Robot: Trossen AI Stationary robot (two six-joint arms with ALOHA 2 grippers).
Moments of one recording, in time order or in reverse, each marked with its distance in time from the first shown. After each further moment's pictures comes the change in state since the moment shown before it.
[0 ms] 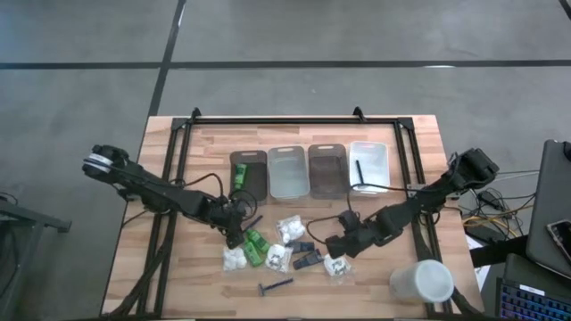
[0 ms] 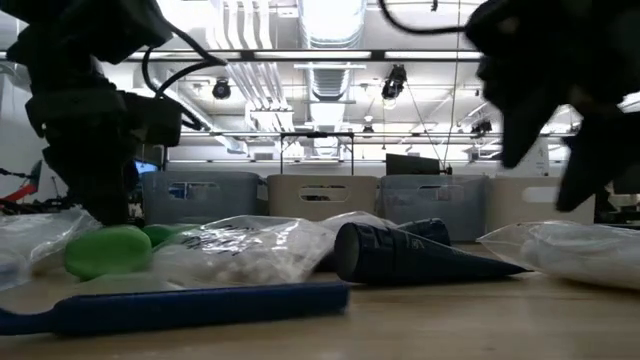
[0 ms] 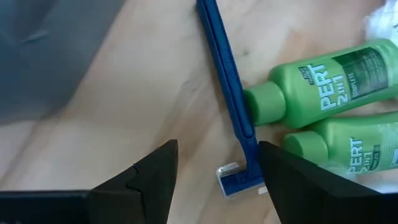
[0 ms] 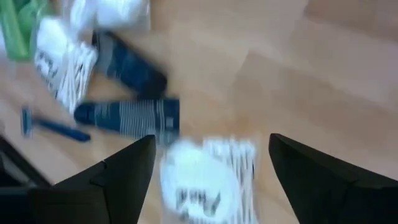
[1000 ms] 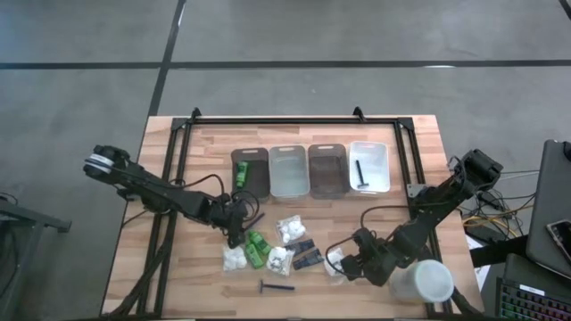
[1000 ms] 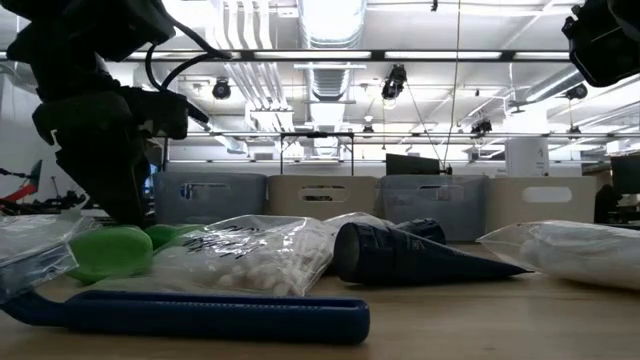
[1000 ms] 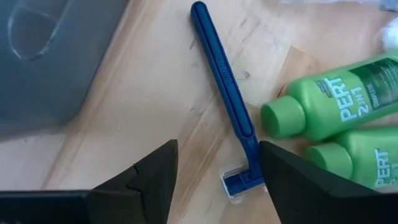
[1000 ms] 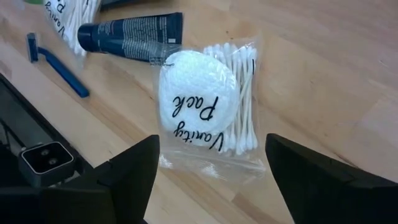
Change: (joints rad) left arm -0.004 0.002 0.019 -0.012 -0.071 0.067; right arm 0.240 -0.009 0.007 -0.034 0.122 0.184
